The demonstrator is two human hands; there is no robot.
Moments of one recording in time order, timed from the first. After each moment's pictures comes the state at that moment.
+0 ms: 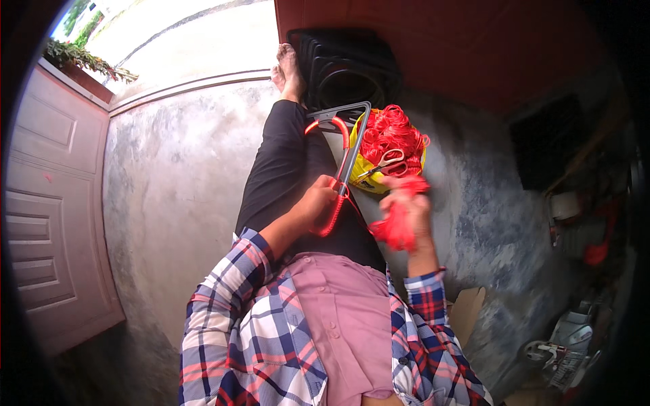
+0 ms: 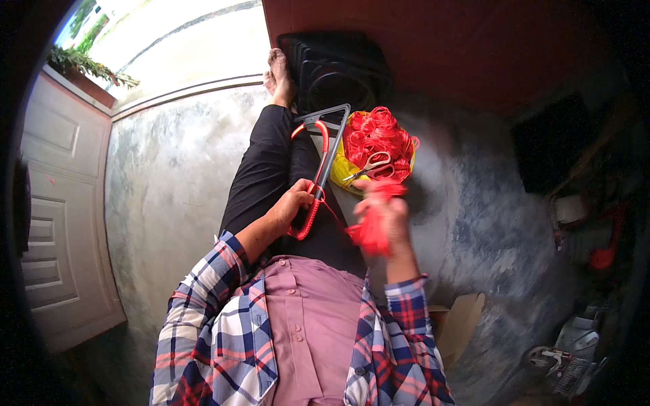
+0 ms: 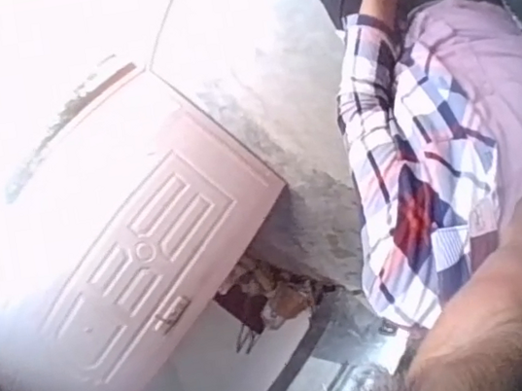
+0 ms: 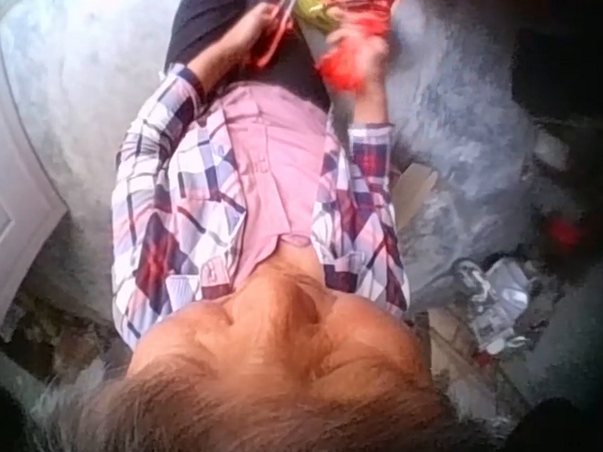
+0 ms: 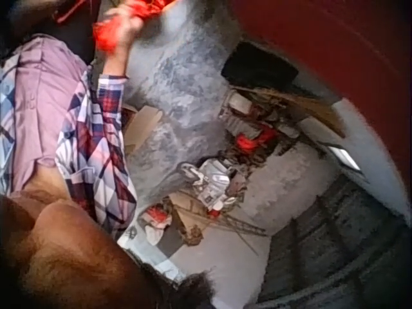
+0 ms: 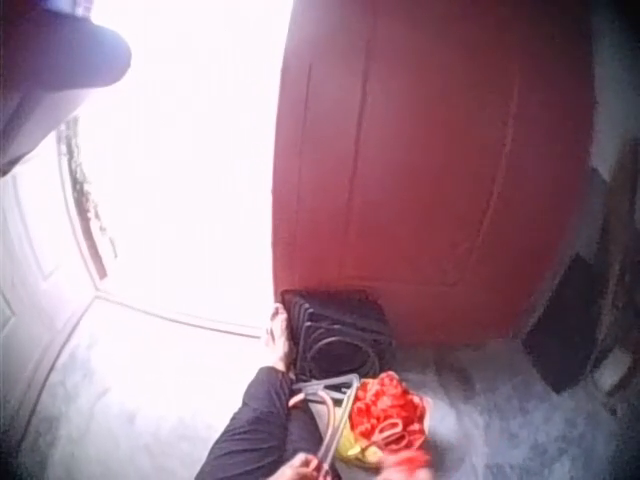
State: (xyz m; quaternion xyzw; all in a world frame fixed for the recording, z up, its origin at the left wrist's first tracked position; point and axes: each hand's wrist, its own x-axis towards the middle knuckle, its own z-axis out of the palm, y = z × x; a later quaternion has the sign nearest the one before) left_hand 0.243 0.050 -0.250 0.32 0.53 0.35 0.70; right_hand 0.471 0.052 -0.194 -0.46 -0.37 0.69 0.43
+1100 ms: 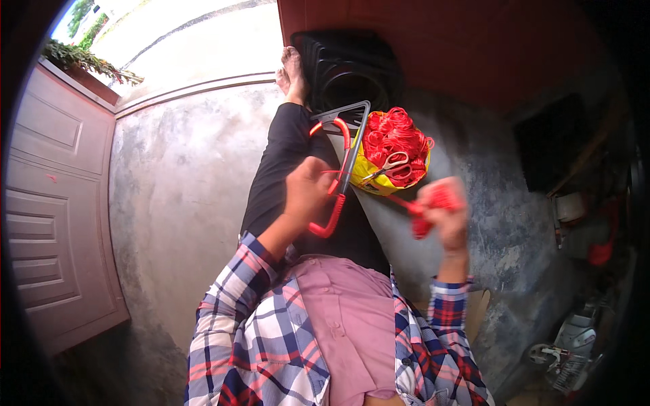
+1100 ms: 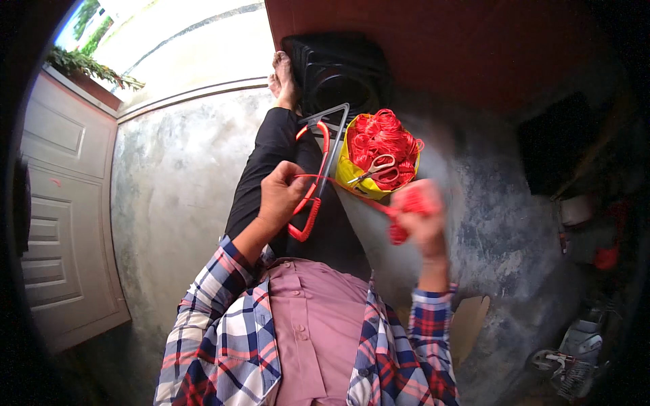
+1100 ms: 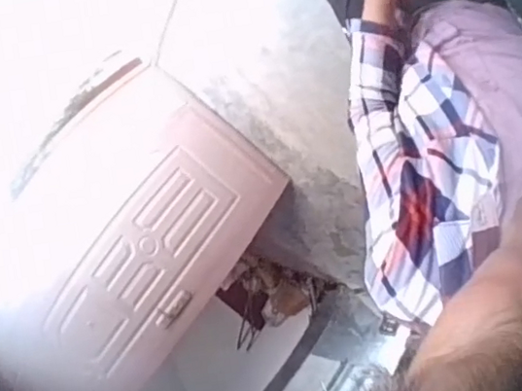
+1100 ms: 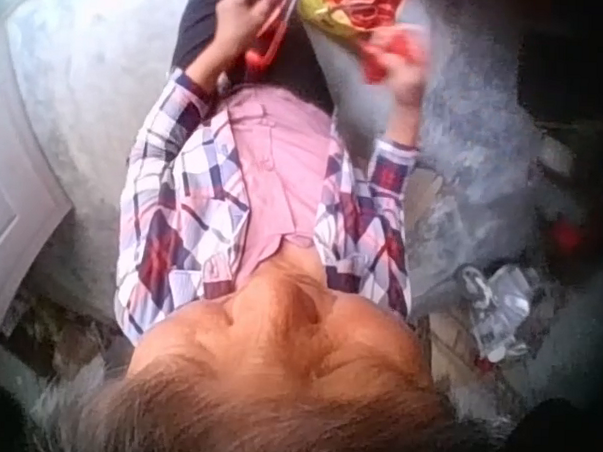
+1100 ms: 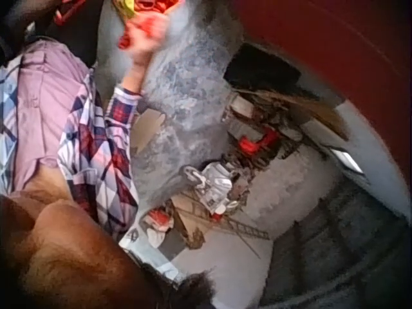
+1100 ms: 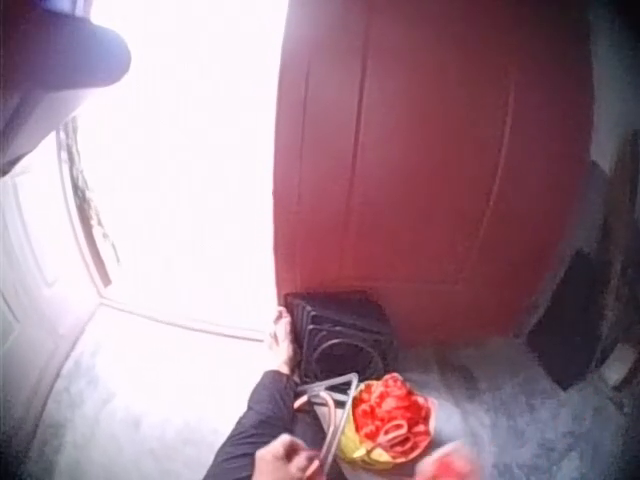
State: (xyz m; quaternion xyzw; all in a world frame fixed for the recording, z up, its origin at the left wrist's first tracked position) left_hand 0.236 0.058 -0.230 0.50 0.62 0.50 0.33; right_hand 0.507 0.055 -0.143 -0.42 -0.60 0.51 0.45
